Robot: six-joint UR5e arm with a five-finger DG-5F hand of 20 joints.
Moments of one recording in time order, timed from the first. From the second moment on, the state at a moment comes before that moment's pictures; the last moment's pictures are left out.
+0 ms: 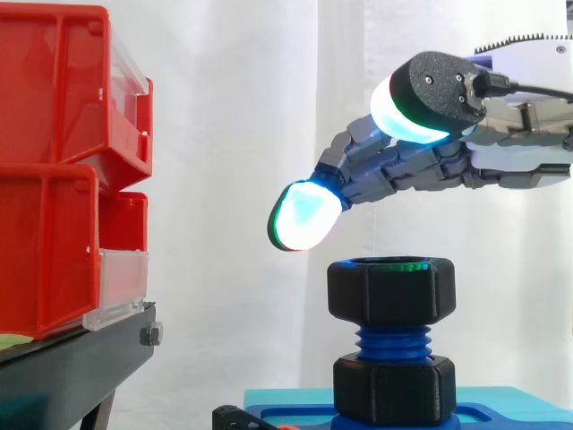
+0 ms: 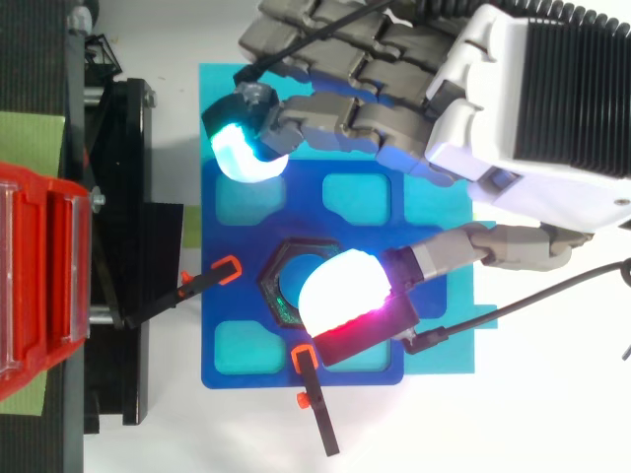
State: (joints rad) arm 0.19 -2.10 -1.33 -2.79 -1.26 -1.25
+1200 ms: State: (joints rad) arm 0.27 -2.10 -1.35 -2.79 -1.24 -1.26
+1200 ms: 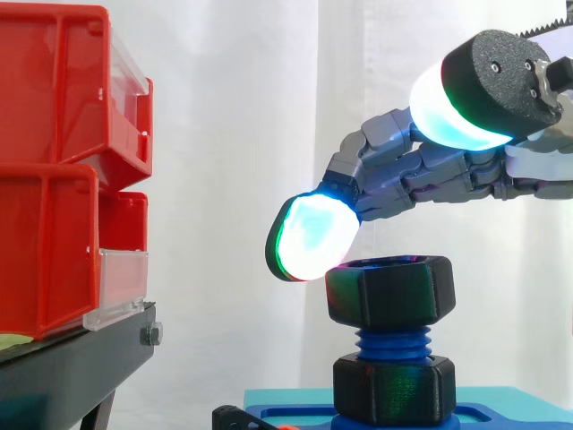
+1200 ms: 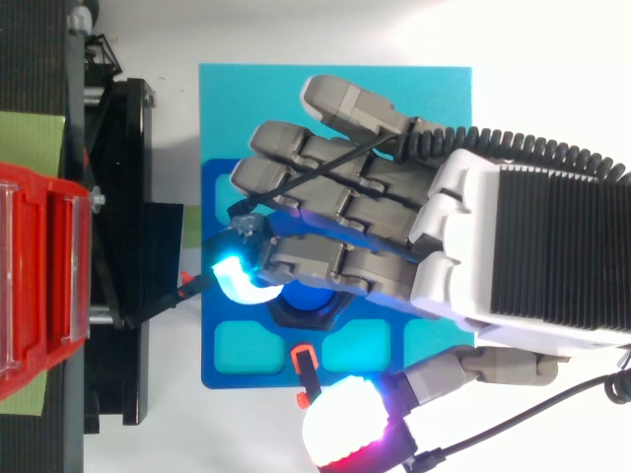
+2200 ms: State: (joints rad) arm 0.25 -2.10 -1.35 -2.78 -1.25 -1.26
